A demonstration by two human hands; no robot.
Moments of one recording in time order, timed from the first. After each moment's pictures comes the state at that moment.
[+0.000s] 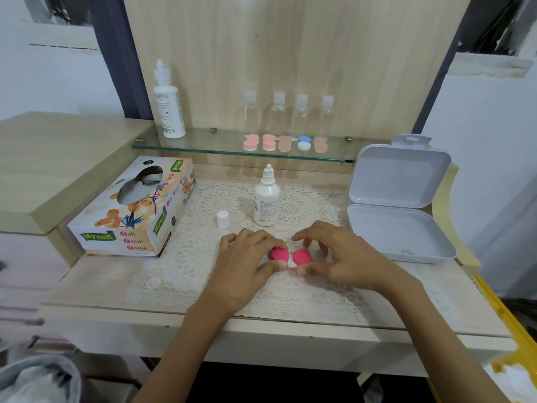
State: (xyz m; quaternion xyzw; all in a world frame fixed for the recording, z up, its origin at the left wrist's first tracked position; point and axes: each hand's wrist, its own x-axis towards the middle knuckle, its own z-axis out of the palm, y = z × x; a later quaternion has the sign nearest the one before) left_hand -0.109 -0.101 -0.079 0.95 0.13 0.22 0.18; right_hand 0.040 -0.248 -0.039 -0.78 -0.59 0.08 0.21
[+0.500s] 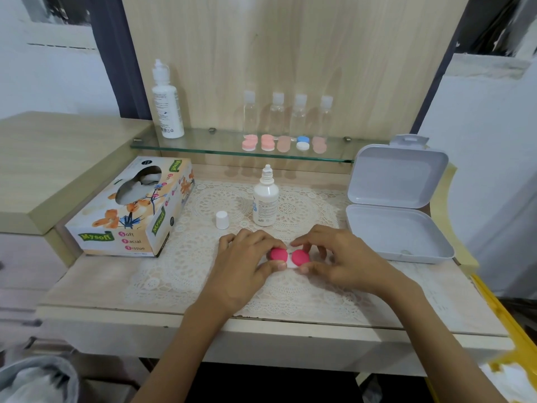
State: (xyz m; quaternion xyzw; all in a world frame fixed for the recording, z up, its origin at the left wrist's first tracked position) left_hand -0.108 -0.102 -0.079 0.95 0.13 0.22 0.18; right_hand 0.042 -0.252 -0.046 -0.77 -0.60 0.05 0.22
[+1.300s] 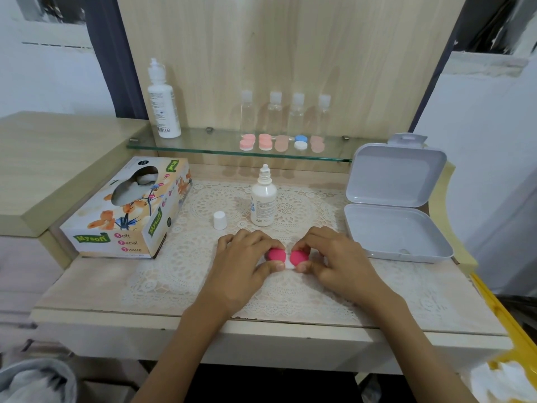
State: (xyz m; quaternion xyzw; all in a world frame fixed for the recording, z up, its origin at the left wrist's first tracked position) left_hand -0.107 -0.101 -0.080 0.95 0.13 0.21 0.18; right_hand 0.036 -0.248 -0.069 -0.77 -0.58 -0.06 0.26
